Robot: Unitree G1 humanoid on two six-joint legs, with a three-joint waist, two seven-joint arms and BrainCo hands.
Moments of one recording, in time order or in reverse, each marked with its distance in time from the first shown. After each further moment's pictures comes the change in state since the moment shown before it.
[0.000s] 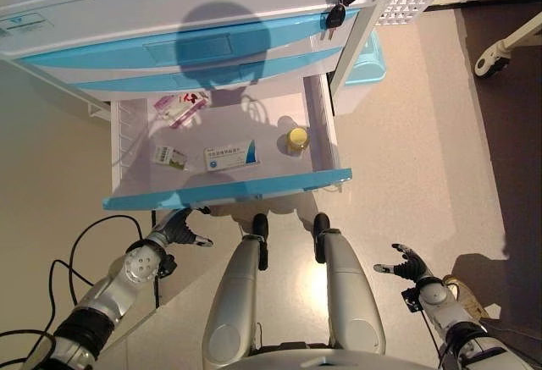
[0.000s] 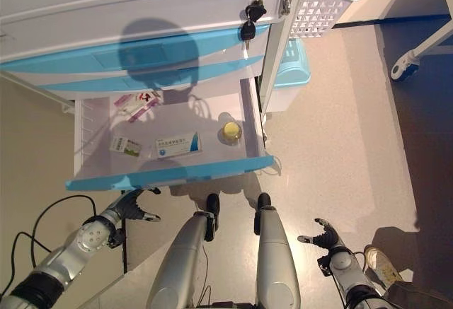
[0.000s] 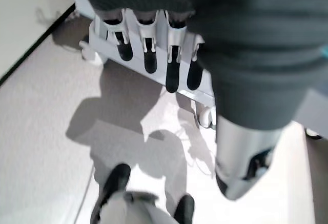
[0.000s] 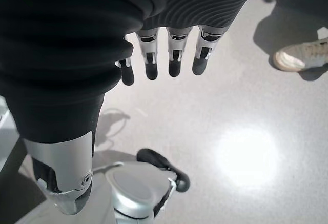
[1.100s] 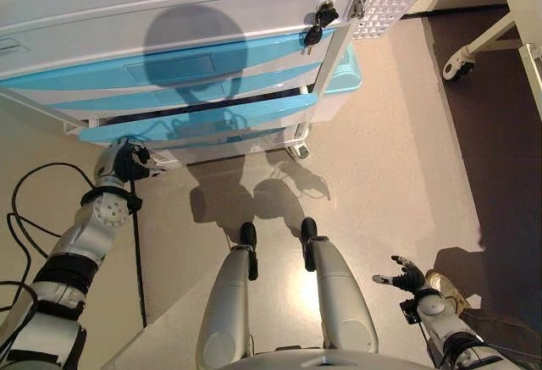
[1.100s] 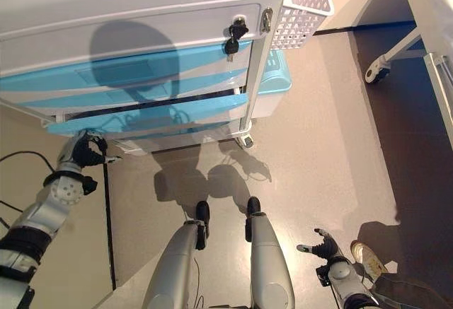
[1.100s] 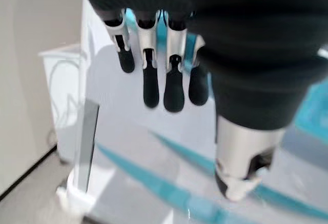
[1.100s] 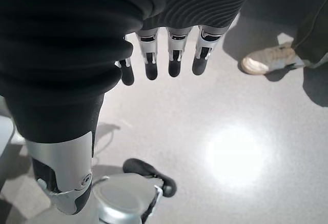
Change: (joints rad) left arm -0.321 0.058 0.109 0.245 0.009 0.061 0.348; right arm 0.039 0.041 0.005 0.040 0.001 -0.013 -0.004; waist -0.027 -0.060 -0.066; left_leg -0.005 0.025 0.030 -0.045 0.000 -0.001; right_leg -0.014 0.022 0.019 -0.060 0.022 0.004
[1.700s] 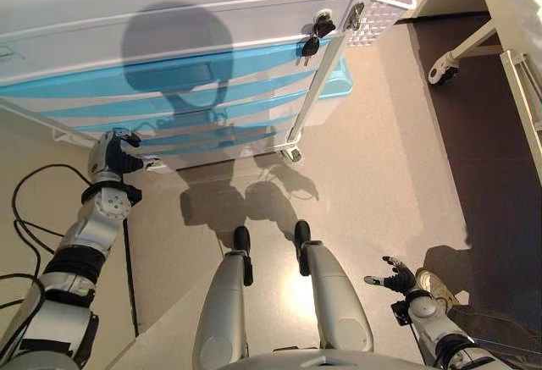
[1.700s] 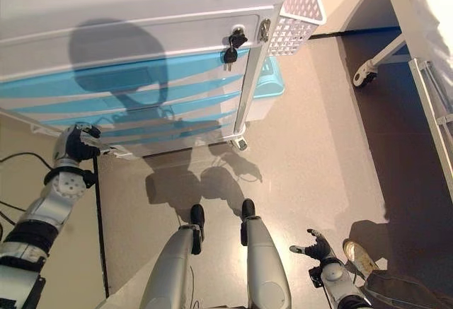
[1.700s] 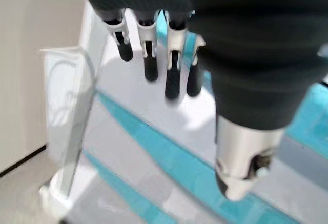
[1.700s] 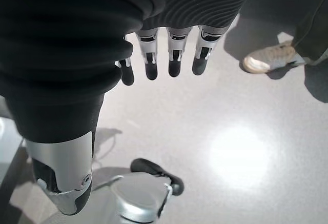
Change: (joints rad) left arm 0.046 -0.118 0.073 0.093 -0.086 -0.015 0.019; right arm 0.001 0.034 0.015 0.001 0.021 -0.015 -0.020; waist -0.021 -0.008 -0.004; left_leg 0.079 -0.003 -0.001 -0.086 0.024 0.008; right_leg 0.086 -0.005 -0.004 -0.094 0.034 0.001
